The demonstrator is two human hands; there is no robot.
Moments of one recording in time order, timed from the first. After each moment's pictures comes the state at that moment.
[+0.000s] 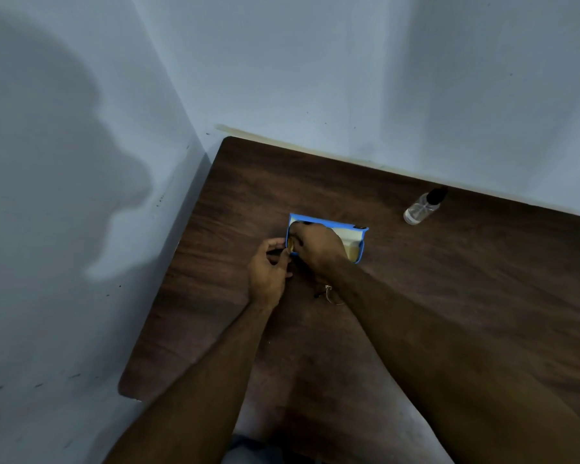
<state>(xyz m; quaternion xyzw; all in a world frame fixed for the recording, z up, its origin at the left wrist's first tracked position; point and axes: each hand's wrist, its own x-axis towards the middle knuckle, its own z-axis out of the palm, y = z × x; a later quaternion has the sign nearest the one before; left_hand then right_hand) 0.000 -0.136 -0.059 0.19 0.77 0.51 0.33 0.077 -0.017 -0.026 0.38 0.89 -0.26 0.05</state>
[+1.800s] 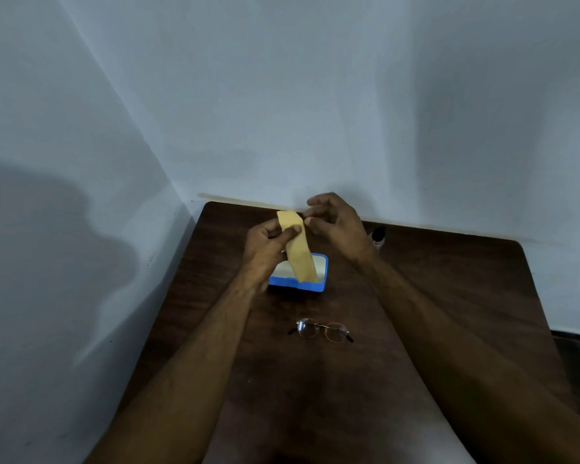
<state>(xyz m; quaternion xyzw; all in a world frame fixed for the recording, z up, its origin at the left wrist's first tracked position) 0.017 -0.047 0.097 0.24 0.64 0.59 0.44 0.161 0.046 0.118 0.38 0.69 -0.54 -0.30</state>
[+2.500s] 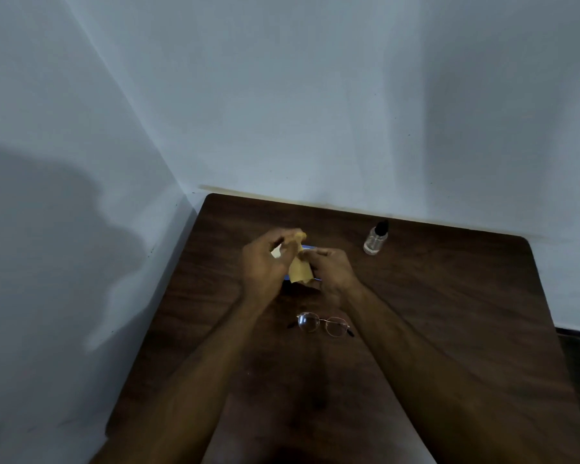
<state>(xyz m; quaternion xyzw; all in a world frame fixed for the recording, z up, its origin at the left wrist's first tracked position) 0.031 -0.085 0.079 0.44 0.68 0.55 0.22 0.154 -0.008 0.057 0.51 0.38 -0.74 -0.22</state>
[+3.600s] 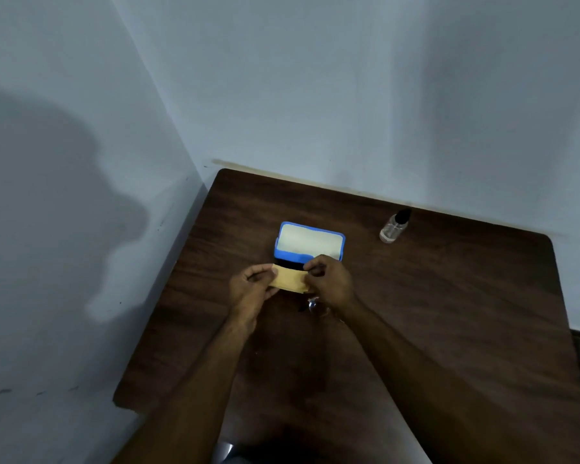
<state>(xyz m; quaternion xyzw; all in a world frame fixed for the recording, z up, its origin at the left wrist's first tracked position) 0.013 -0.151 -0.009 0.04 0.68 0.59 0.44 0.154 -0.044 -0.002 0.55 0.63 -0.55 -0.10</state>
